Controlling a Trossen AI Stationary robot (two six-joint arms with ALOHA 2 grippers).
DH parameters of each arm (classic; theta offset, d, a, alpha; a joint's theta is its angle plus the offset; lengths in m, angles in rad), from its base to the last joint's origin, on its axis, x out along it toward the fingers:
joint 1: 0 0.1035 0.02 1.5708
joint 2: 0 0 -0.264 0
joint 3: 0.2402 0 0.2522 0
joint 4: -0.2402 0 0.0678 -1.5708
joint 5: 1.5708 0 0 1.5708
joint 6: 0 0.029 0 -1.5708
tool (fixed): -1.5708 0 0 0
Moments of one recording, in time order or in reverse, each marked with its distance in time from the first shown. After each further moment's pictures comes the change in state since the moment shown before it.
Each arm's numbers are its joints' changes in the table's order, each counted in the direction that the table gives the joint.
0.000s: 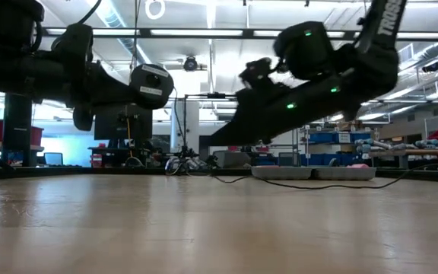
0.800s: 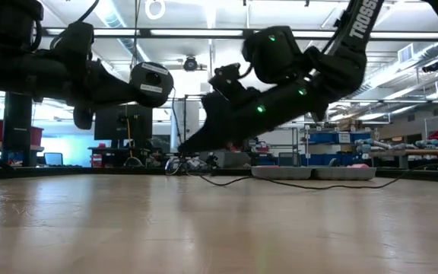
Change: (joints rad) left arm 0.000 0.000 0.001 0.016 0.025 0.004; right arm -0.023 -0.097 0.194 -0.147 0.080 0.034
